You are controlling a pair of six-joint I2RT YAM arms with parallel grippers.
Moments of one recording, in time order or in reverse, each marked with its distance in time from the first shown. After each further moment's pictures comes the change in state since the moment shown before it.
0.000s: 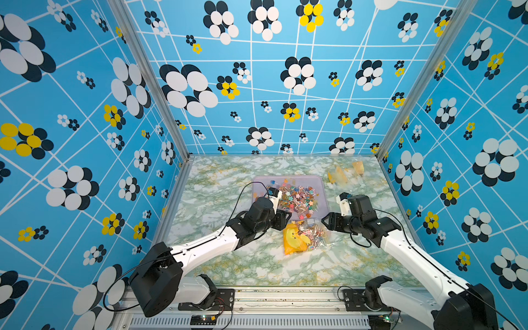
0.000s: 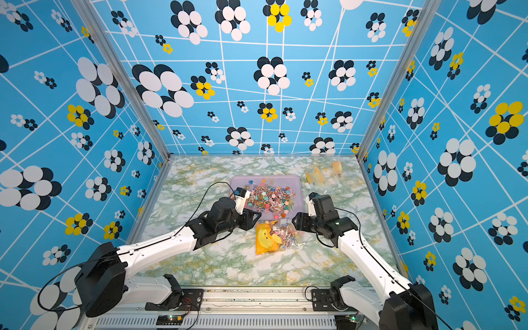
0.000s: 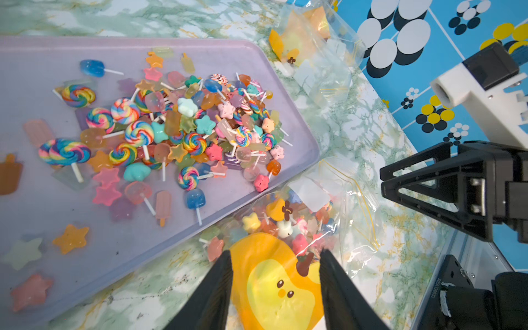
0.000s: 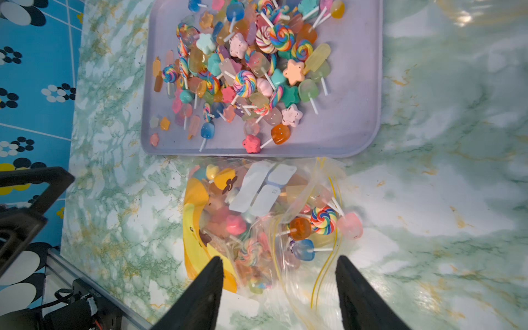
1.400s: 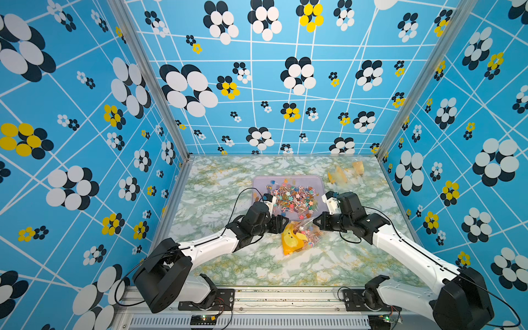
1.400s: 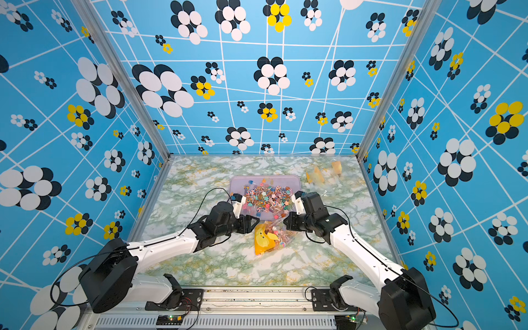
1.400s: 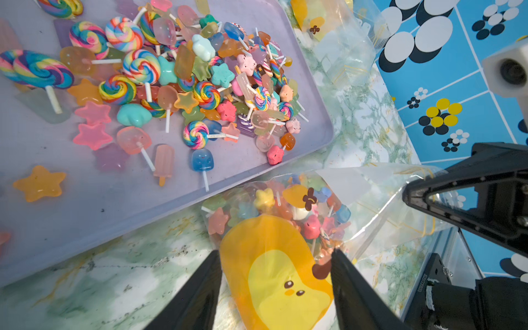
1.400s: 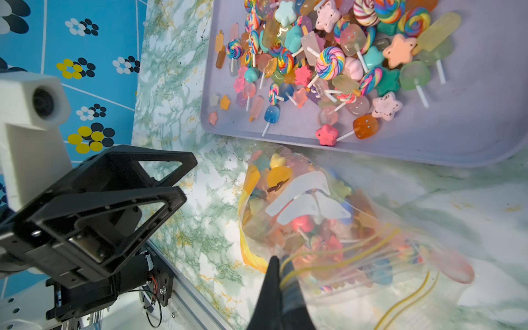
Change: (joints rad) left arm 0.053 0.050 -0.107 0.104 0.095 -0.121; right arm 0.125 0.060 0.054 0.086 -0.125 0.071
